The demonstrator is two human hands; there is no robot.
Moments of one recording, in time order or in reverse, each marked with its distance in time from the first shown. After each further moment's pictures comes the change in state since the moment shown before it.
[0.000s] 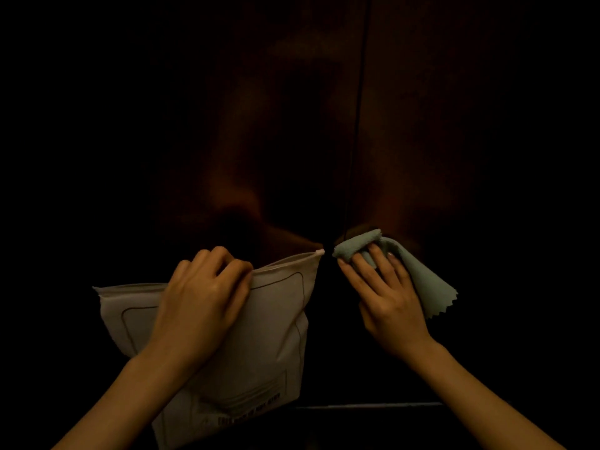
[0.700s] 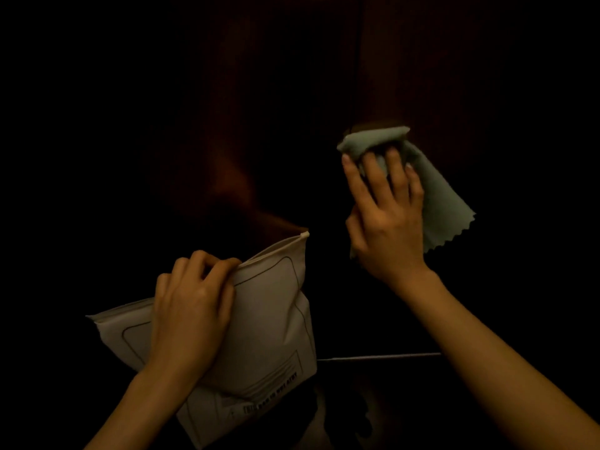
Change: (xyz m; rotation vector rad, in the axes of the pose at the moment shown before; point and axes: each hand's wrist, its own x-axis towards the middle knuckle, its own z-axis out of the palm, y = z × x) left_hand -0.051 0.011 0.037 -0.007 -0.078 -0.235; right_hand 0.043 -0.006 -0.008 0.011 0.165 0.194
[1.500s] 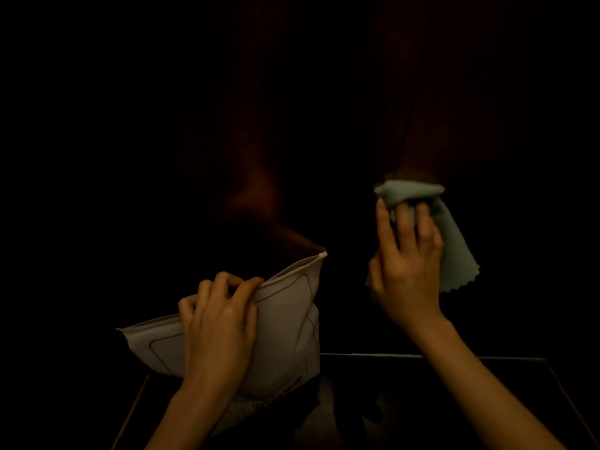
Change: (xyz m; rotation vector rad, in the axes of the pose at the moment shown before) left_hand -0.024 0.008 0.024 -0.010 -0.021 -0.174; right_hand -0.055 -0.011 0.016 -0.030 -0.136 0.095
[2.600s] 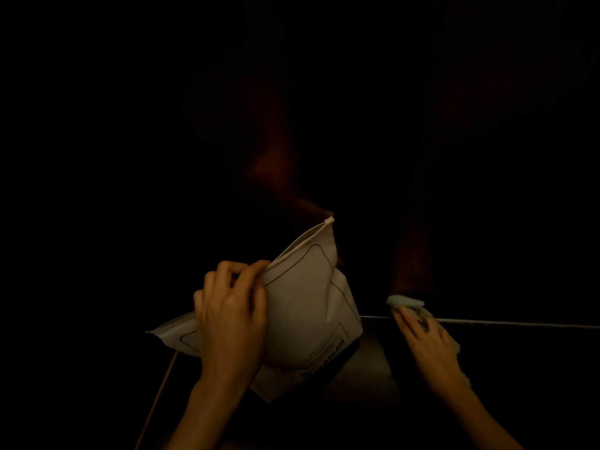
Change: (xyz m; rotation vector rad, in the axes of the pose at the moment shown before) left_hand -0.021 -0.020 0.014 -0.124 0.003 -0.130; right_hand -0.198 0.014 0.074 -0.041 -1.044 -0.002
